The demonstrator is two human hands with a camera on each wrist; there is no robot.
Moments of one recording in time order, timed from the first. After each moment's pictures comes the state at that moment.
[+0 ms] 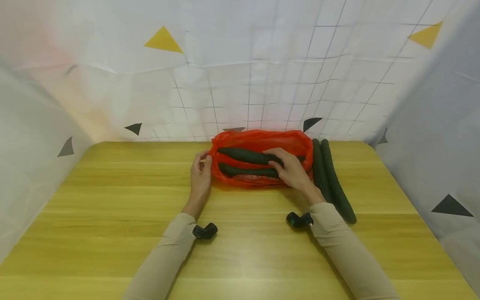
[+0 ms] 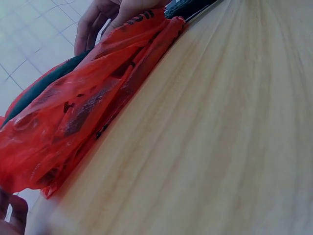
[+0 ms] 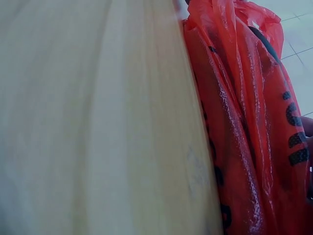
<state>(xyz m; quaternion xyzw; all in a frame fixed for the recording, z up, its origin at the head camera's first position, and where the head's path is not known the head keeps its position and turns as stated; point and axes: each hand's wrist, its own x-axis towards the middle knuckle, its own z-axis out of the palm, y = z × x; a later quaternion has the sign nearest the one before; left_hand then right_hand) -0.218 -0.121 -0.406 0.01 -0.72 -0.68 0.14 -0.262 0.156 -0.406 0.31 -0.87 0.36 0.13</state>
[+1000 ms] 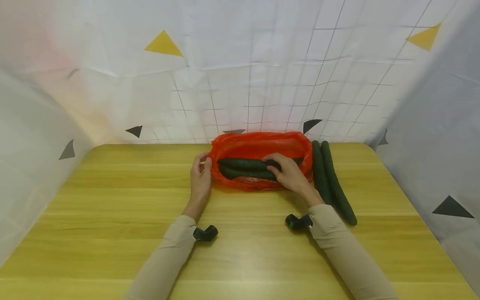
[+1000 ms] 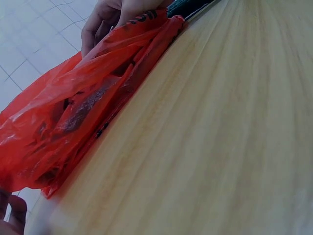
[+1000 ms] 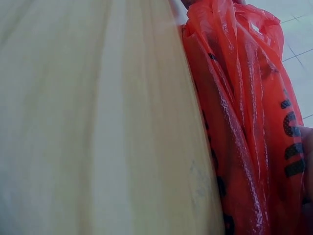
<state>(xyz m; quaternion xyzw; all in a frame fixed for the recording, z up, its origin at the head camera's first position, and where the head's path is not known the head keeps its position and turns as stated) -0.227 -0.125 -0.423 0.01 -0.73 -0.67 0.15 -0.260 0.154 -0.410 0.30 -0.88 0.35 0.09</state>
